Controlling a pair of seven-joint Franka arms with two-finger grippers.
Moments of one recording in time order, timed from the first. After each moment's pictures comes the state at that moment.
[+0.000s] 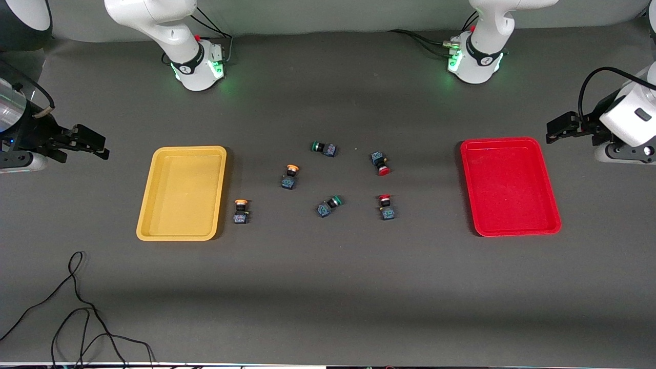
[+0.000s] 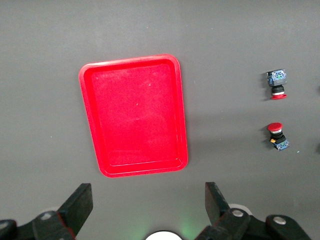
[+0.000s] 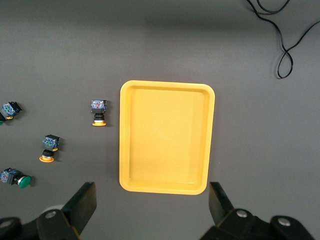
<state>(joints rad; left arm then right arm) -0.01 -0.02 -0.03 -1.68 -0.01 1.54 0.03 0.14 -0.02 -0.12 -1.65 0.01 1.62 -0.01</state>
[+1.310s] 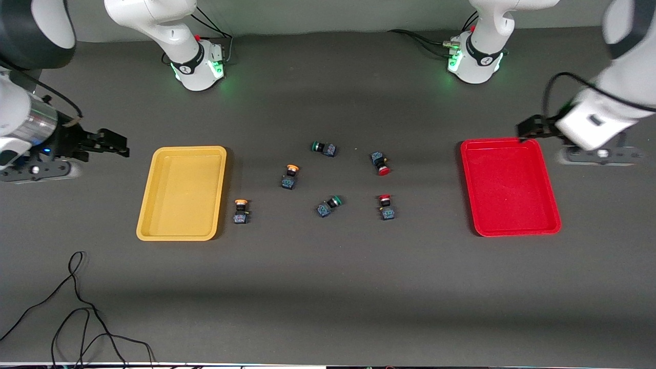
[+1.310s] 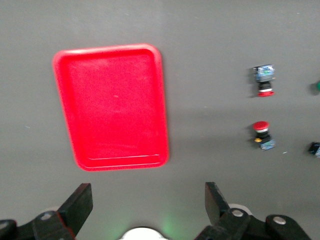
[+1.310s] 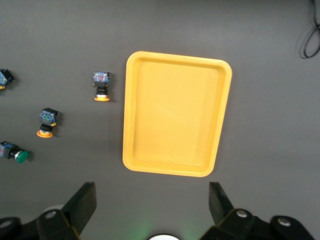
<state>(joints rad) -0.13 -0.03 -0.07 -1.75 -0.02 1.58 -0.19 0.20 0.04 -0.12 -1.65 0.01 1.55 -0.01</state>
